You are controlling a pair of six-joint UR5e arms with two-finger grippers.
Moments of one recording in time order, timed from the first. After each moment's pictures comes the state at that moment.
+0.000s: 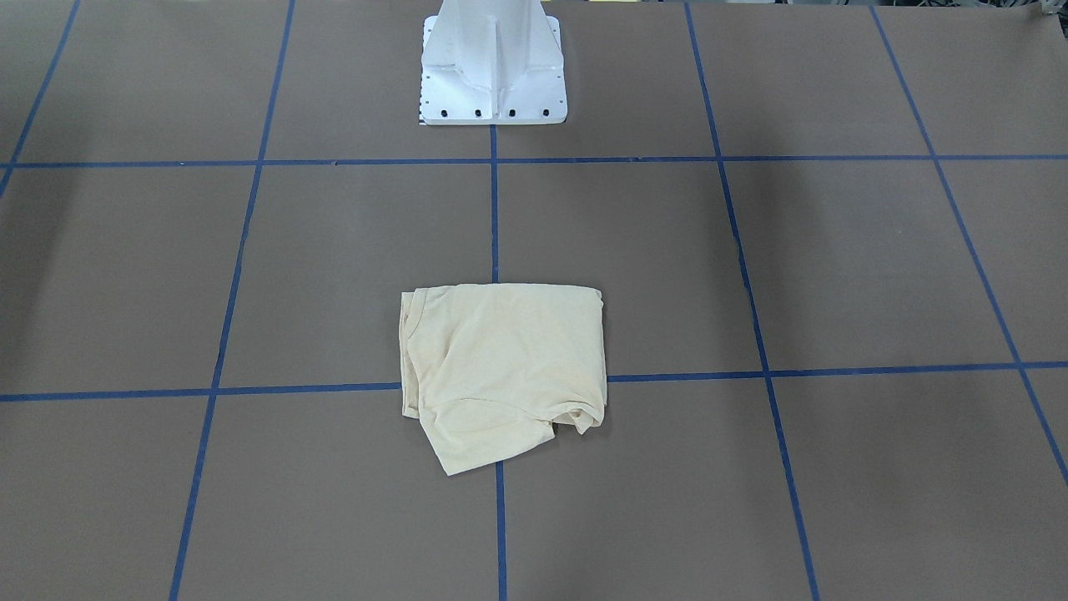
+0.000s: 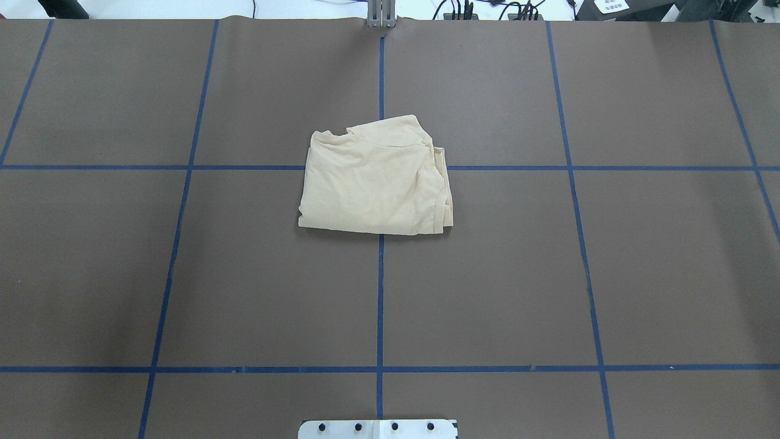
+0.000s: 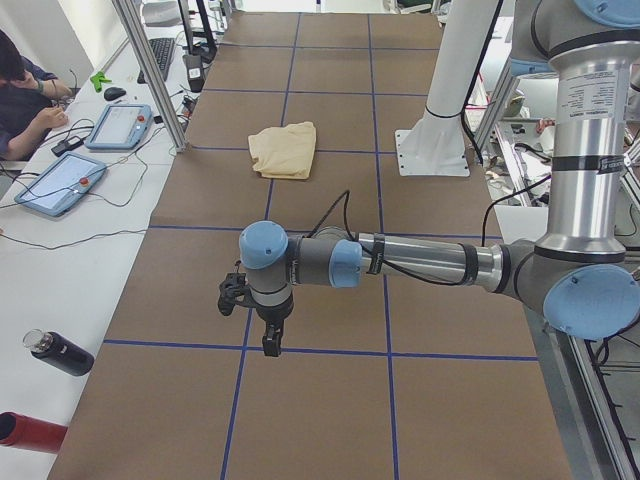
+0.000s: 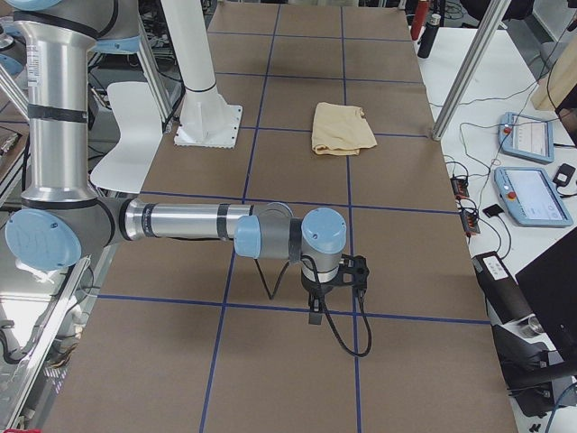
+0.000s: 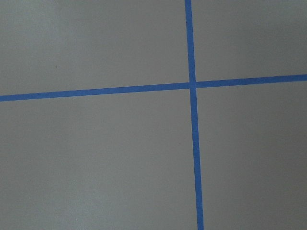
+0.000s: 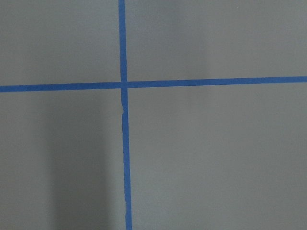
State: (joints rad) left arm -1.55 -1.54 -1.69 -1.52 -2.26 0.02; right arm 1.61 -1.64 1.68 -1.61 2.29 0.02
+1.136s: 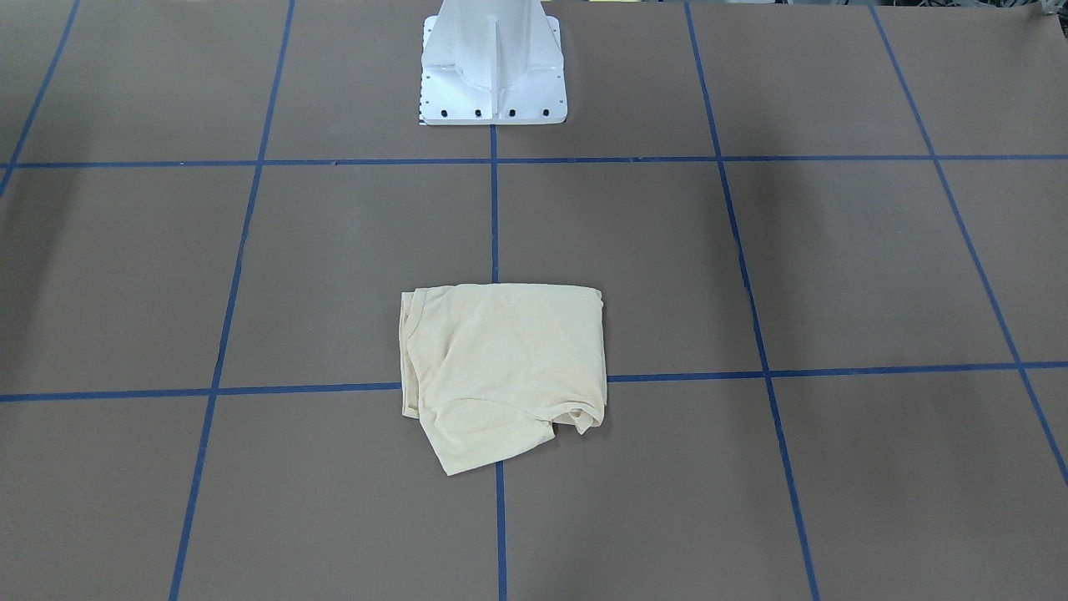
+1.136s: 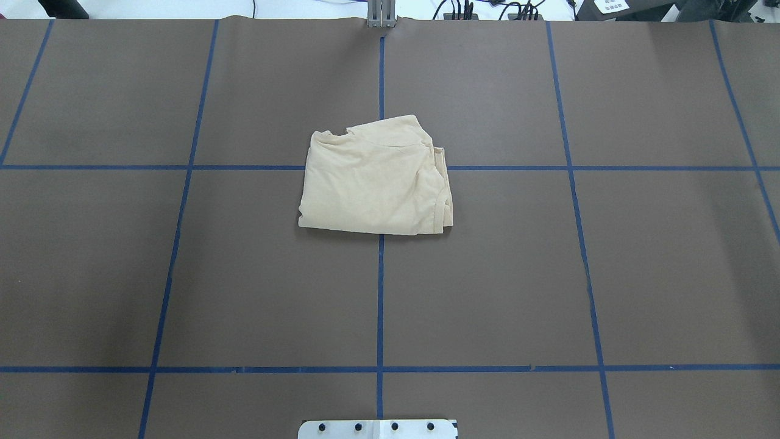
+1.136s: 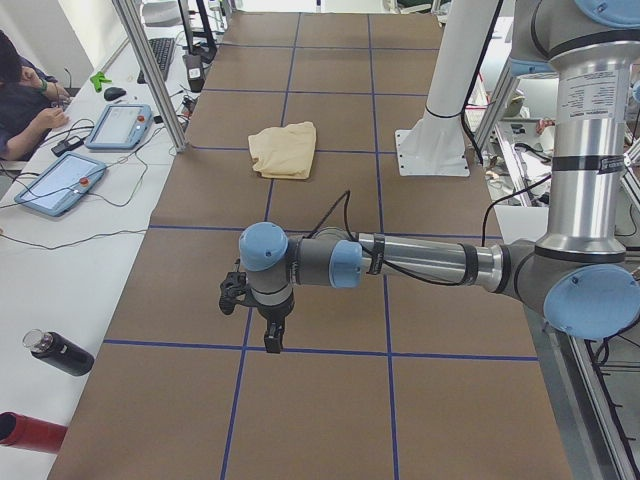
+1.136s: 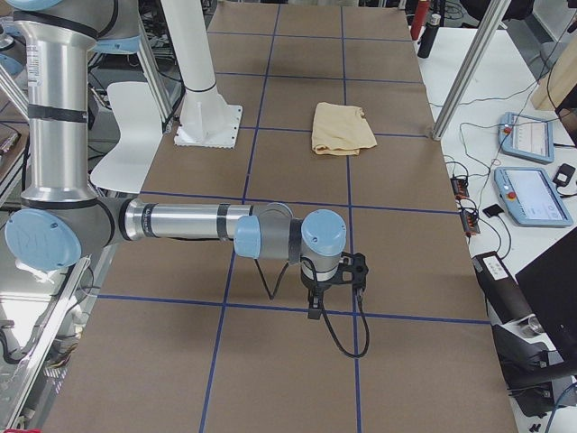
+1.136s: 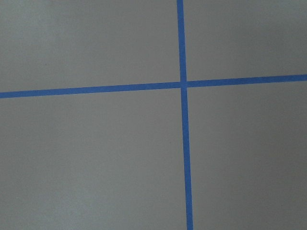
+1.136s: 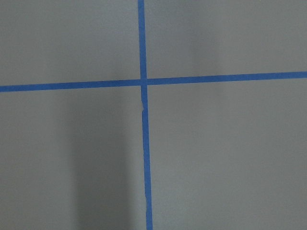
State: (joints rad) left arm -1.55 -1.54 -1.68 -1.52 -2.31 0.01; right arm 1.61 -1.64 1.68 -1.62 2.36 0.02
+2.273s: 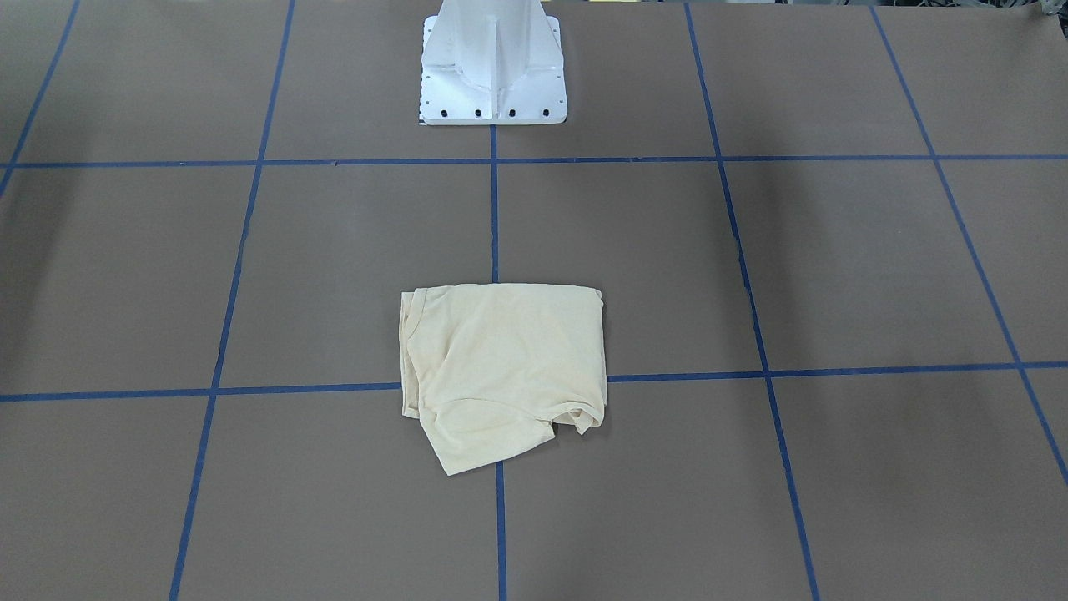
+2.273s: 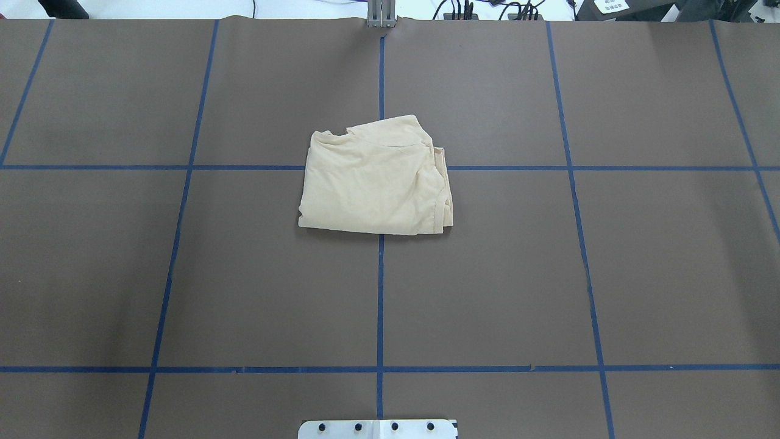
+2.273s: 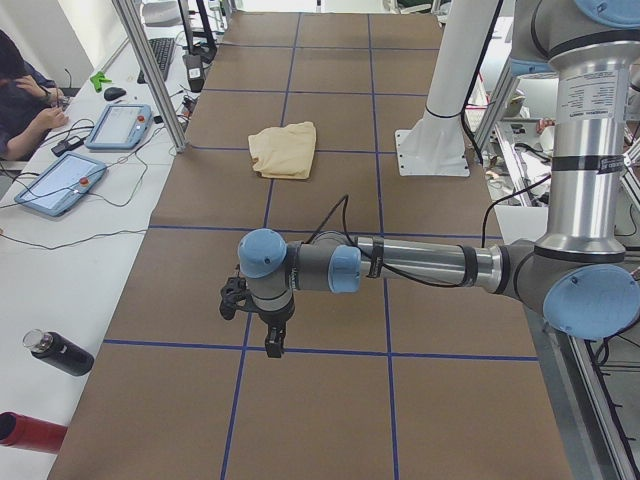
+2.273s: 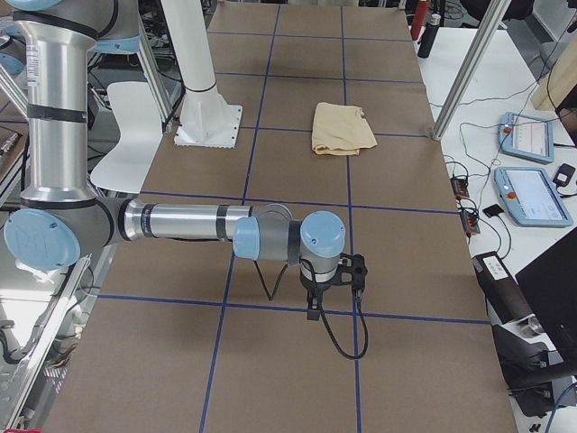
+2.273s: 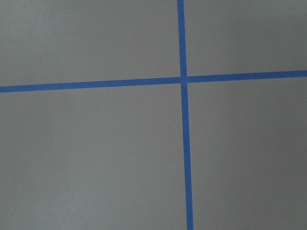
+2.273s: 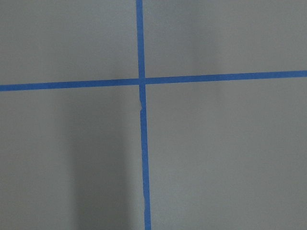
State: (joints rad) left arm -1.55 -1.54 -1.66 -1.52 -2.31 0.02; right arm 1.61 -1.65 1.68 -1.62 2.35 0.02
